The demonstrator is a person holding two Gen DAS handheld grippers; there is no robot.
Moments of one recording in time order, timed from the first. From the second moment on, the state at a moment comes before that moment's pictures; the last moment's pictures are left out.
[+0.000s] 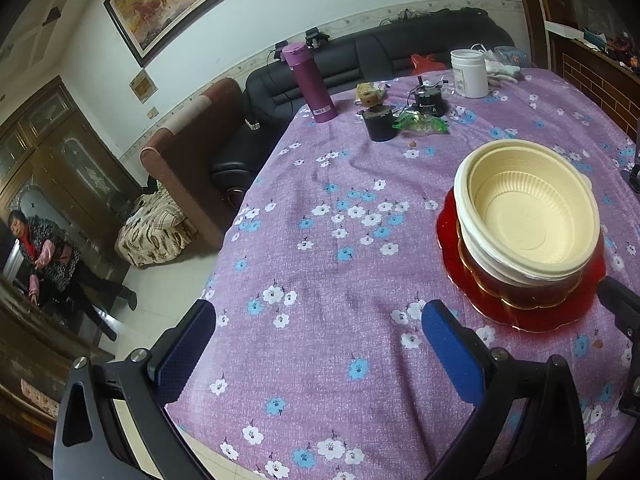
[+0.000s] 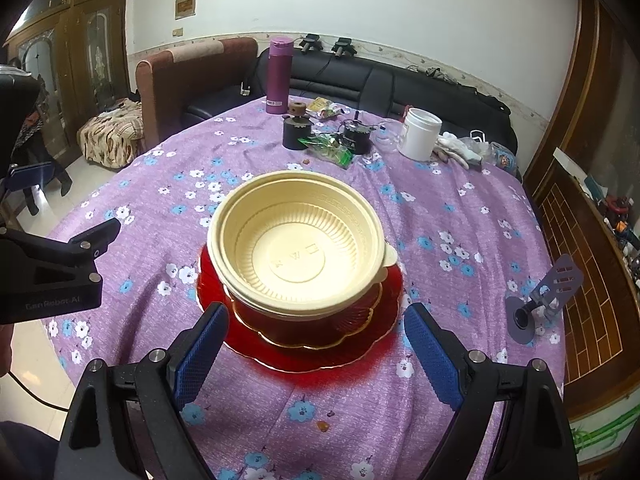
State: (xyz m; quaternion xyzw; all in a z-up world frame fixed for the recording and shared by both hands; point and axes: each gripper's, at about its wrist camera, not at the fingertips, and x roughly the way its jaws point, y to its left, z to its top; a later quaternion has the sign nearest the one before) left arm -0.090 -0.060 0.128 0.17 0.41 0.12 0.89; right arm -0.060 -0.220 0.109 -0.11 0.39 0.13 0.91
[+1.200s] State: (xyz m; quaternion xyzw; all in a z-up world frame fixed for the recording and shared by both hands) left arm -0.091 -0.087 0.125 0.15 0.43 0.08 0.89; right arm -0.074 -0.248 0.111 -0.09 0.40 0.10 0.91
